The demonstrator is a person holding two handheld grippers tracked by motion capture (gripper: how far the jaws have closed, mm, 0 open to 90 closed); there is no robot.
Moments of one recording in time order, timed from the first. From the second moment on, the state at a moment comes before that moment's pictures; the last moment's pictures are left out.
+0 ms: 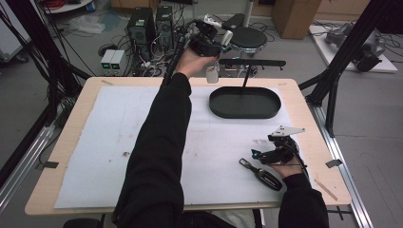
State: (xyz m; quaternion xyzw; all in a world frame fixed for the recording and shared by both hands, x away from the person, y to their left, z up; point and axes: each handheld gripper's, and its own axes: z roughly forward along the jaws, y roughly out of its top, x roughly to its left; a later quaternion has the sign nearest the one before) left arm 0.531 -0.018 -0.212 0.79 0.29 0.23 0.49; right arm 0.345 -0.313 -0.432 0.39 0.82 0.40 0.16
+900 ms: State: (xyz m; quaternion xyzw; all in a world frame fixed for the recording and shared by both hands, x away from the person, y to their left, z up) left arm 0.550 -0.057 -0.231 0.80 0.30 0.24 0.46; right arm 0.345 -0.313 -0.432 0.39 0.82 0.40 0.15
